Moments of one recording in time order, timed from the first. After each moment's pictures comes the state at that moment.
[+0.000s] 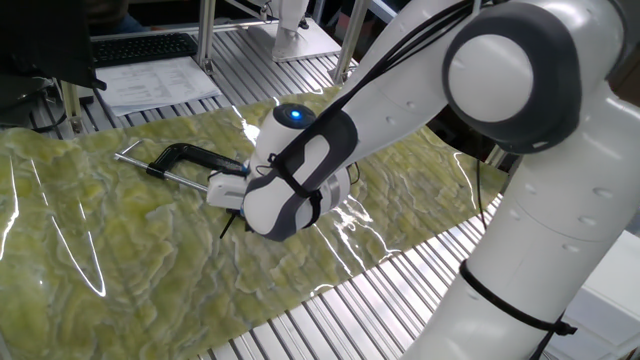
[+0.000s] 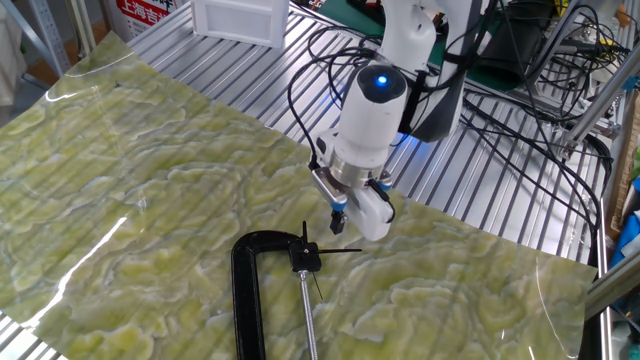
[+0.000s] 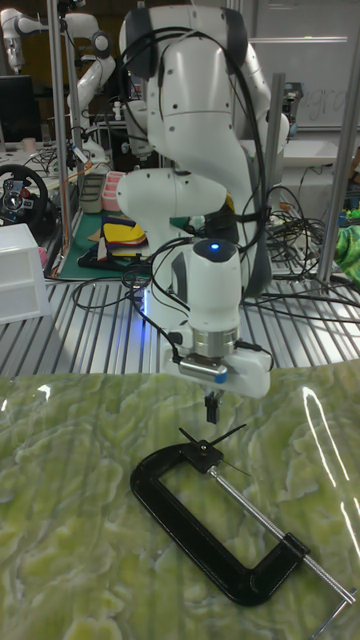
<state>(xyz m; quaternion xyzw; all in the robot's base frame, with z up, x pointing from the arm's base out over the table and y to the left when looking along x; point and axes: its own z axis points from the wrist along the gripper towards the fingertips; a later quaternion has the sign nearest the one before) 0.429 0.079 0.090 0.24 0.97 0.03 0.07</state>
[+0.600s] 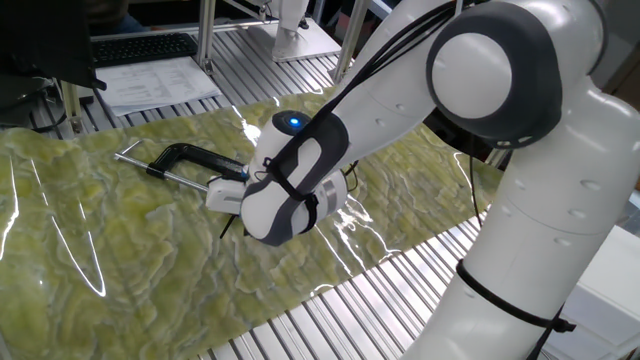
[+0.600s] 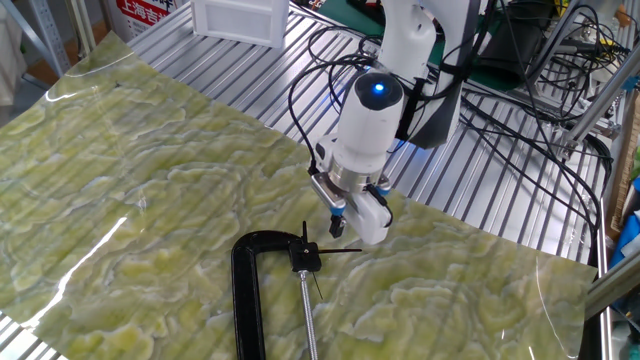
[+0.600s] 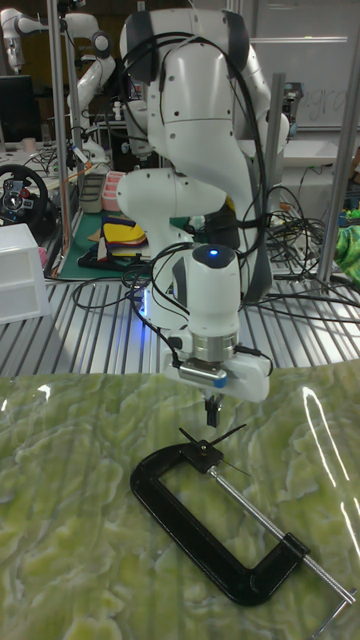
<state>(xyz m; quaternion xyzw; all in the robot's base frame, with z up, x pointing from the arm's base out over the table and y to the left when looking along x) 0.429 0.080 0.077 0.24 0.97 0.03 0.06</state>
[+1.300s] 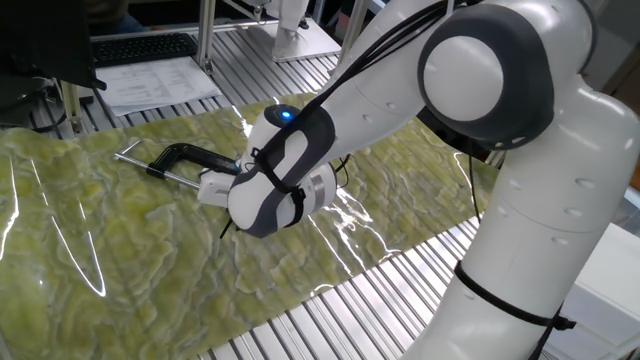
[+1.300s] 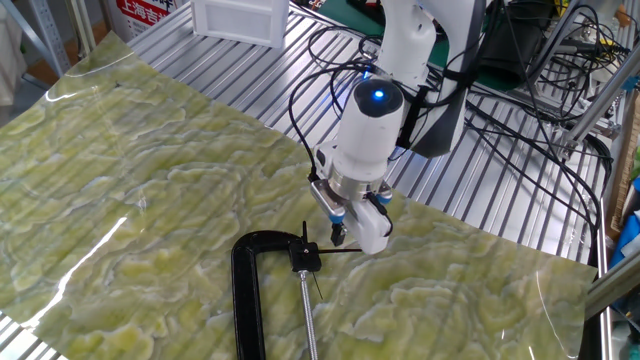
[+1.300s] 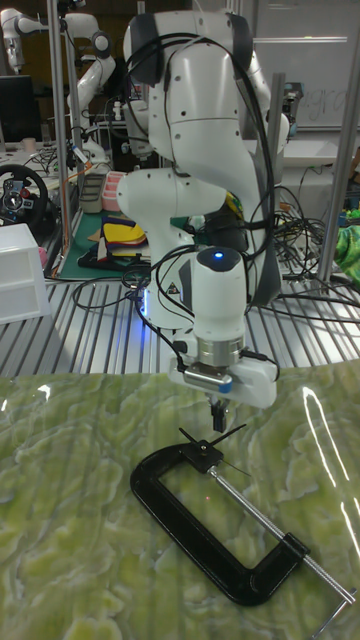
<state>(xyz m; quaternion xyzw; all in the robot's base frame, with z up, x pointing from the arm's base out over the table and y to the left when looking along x) 0.445 0.091 0.080 0.26 0.96 0.04 0.06</state>
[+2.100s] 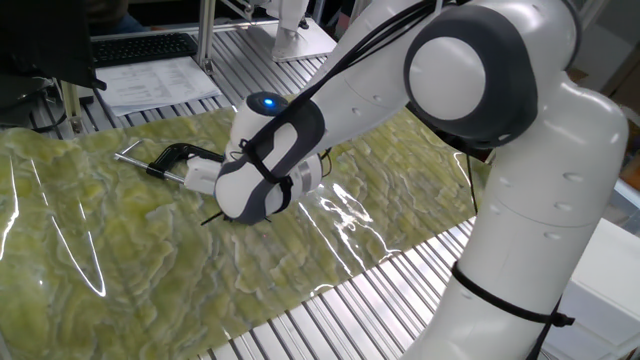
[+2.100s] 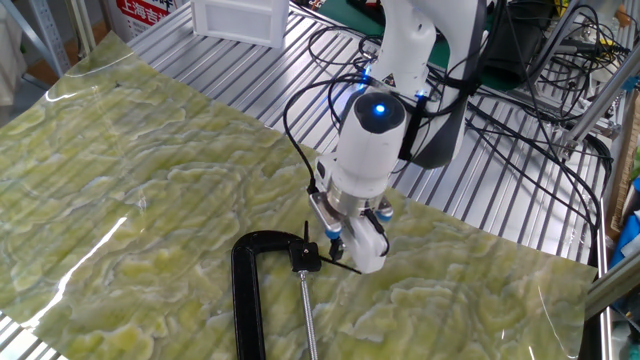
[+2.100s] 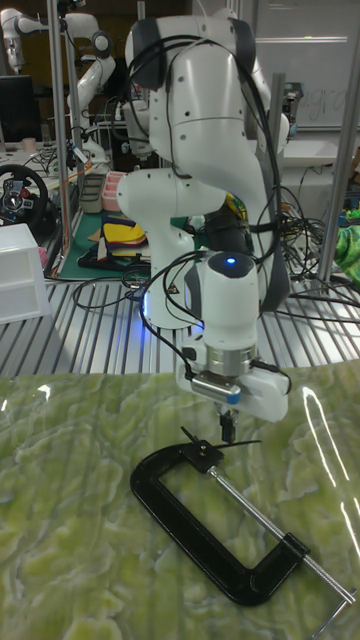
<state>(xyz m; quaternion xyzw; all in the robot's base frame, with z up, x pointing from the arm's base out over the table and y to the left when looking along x) 0.472 0.103 0.085 0.29 0.95 0.04 0.06</state>
